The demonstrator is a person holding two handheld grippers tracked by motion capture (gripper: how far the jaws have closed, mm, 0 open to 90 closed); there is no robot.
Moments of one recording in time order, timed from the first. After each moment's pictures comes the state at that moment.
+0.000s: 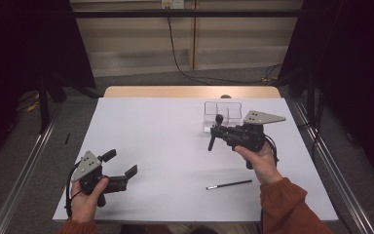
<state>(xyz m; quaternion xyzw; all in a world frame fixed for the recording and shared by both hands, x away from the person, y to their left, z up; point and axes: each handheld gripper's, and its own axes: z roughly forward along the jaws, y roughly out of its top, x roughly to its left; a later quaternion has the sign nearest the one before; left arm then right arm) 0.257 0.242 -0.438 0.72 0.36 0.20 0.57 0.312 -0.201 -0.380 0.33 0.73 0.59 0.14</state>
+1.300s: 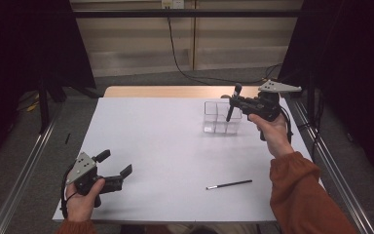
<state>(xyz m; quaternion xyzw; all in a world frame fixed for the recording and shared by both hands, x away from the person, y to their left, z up) 0.257 0.252 -0.439 0.71 0.37 0.22 0.56 0.373 -0.244 -0.344 0.38 0.71 0.55 0.21</state>
